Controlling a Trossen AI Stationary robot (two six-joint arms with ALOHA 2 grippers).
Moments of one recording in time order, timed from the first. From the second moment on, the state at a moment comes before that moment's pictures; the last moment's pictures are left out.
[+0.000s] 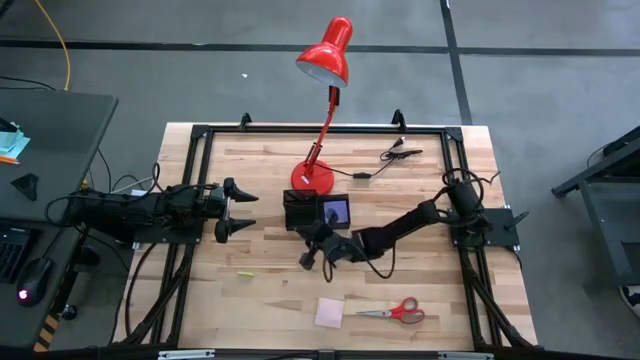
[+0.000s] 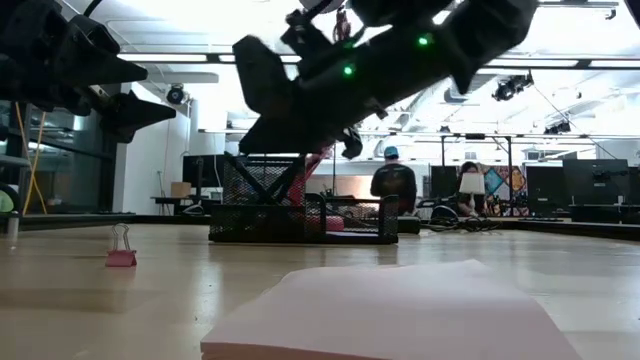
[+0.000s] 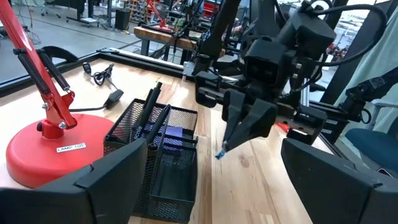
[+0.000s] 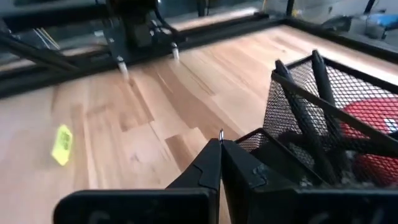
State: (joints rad) left arm 0.09 0.16 0.01 0.05 -0.04 -0.24; right arm 0.27 2.09 1.18 0.49 0.65 0.35
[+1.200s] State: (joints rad) left arm 0.09 0.16 0.01 0.05 -0.04 -0.24; right arm 0.20 2.09 1.20 0.31 0.63 0.47
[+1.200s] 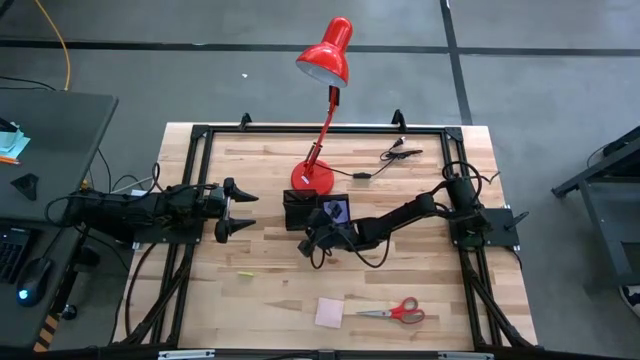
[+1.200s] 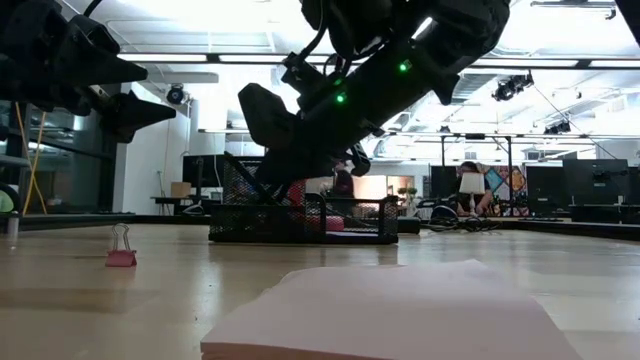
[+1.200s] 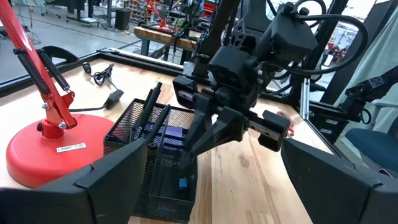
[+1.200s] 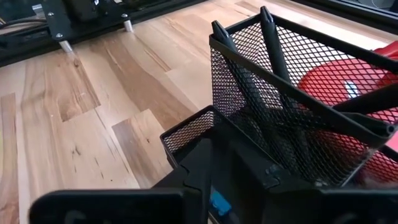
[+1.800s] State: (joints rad) left arm 0.09 0.16 0.01 0.05 -0.04 -0.24; right arm 0.22 2.09 1.20 0.40 0.41 0.33
